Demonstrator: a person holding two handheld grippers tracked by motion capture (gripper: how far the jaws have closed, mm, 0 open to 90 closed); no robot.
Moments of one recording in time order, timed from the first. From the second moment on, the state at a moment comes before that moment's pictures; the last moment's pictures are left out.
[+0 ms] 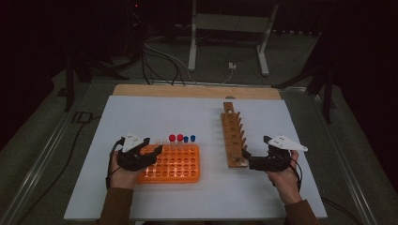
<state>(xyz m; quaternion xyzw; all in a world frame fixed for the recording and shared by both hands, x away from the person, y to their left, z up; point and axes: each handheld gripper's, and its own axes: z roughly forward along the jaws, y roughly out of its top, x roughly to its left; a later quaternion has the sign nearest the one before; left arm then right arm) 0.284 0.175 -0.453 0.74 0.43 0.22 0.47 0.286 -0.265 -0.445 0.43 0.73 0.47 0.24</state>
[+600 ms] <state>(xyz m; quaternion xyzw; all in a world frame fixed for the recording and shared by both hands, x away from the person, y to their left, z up) 0.257 0.211 -0.436 0.67 0.44 0.30 0.52 0.269 -0.287 -0.449 0.42 0.70 0.51 0.26</state>
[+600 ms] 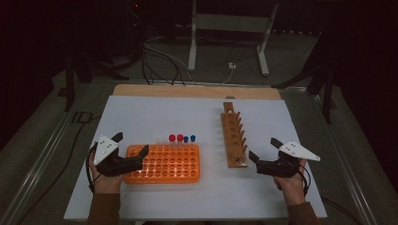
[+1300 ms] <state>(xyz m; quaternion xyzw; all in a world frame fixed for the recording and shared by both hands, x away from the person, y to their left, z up) 0.249 0.228 -0.442 0.64 0.46 0.32 0.53 0.258 -0.302 -0.457 0.42 0.70 0.51 0.28</state>
